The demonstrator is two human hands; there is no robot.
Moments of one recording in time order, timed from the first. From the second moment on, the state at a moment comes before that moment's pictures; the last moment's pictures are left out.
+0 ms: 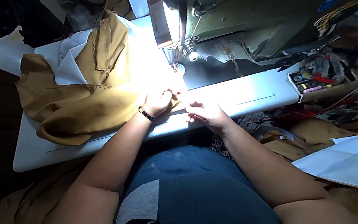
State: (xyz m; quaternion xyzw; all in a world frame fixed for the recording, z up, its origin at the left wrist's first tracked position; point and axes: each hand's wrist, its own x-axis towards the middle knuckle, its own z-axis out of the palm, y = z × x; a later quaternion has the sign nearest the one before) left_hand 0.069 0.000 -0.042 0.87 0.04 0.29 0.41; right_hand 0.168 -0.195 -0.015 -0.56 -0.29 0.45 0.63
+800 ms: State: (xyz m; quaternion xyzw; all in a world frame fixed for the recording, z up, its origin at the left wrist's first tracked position) left_hand 0.109 -0.014 -0.008 0.98 -0.05 0.17 -0.02; right_hand 0.206 -0.181 -0.053 -0.61 -0.66 -0.10 0.42
